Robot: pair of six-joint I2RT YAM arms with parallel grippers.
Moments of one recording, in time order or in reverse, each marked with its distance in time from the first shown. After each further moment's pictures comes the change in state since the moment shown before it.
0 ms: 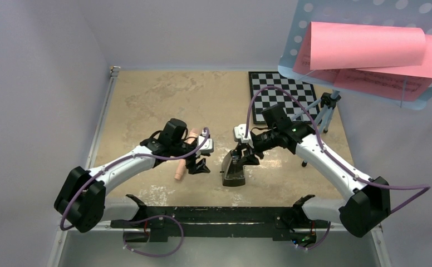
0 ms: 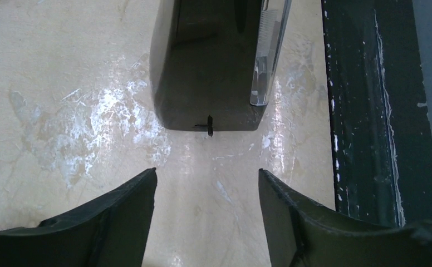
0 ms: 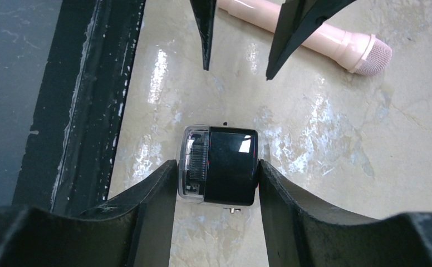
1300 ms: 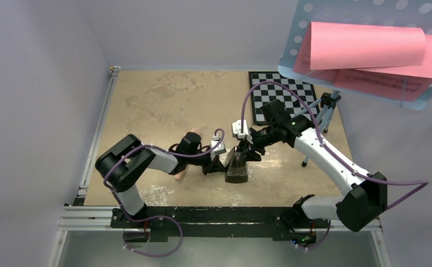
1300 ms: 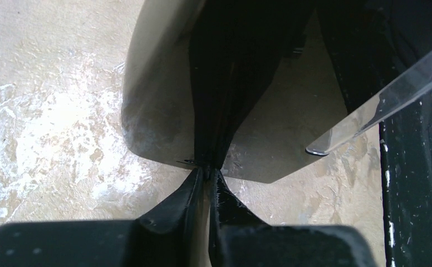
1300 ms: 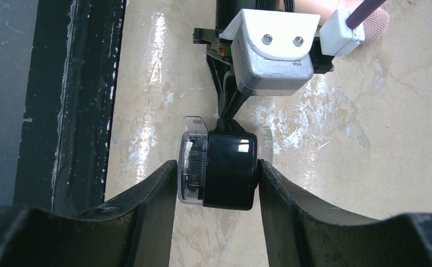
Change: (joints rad) left arm -0.108 0.423 -0.152 0.774 -0.077 -0.392; right arm 0.000 0.043 0.083 -0.108 0.083 -0.012
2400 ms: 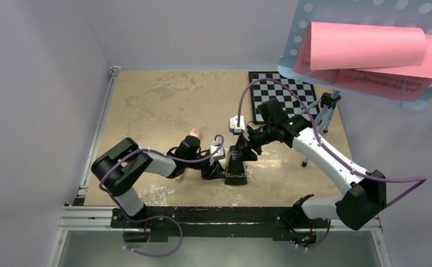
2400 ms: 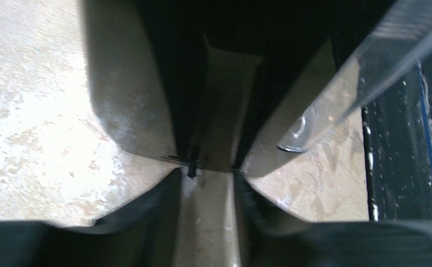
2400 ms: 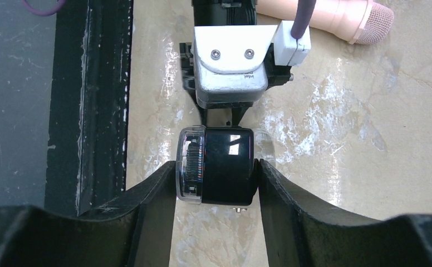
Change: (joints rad) left arm -0.032 -0.043 -0.042 0.003 0.012 0.035; right arm 0.017 0.015 0.006 0.066 0.000 0.174
